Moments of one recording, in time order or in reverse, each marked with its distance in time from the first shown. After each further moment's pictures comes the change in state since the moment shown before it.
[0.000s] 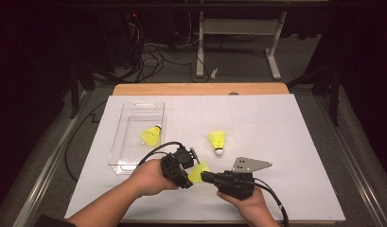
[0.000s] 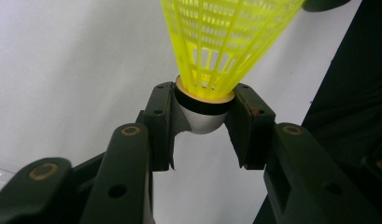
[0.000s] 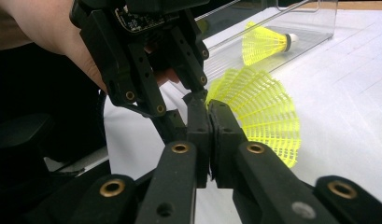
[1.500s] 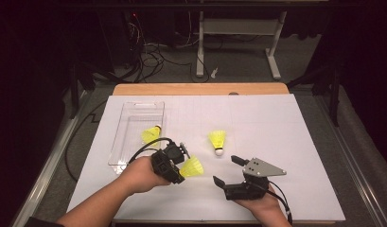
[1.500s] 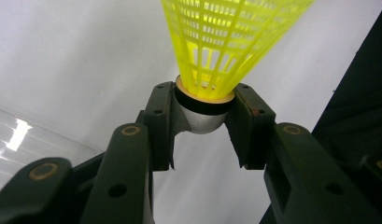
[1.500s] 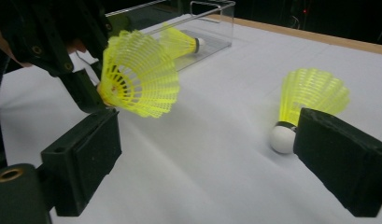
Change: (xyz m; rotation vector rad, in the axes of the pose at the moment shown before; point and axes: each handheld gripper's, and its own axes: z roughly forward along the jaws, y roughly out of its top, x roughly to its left) left arm 0.013 -0.018 -0.012 -0.017 0.038 -0.059; right arm -0.004 -0.004 -0.029 -0.005 -0.335 -0.111
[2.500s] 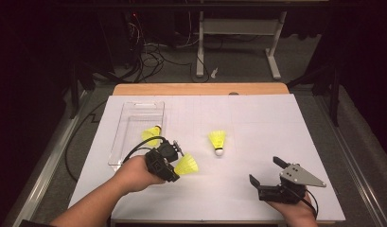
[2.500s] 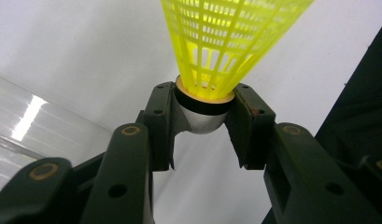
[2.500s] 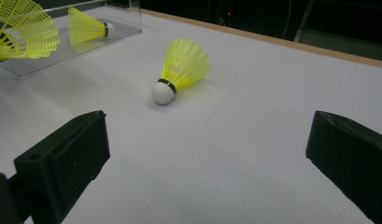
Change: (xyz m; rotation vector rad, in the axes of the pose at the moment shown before) left arm 0.009 -0.011 -0.006 -0.009 0.011 -0.030; right arm -0.047 -0.032 -0.065 -0.007 -0.268 -0.006
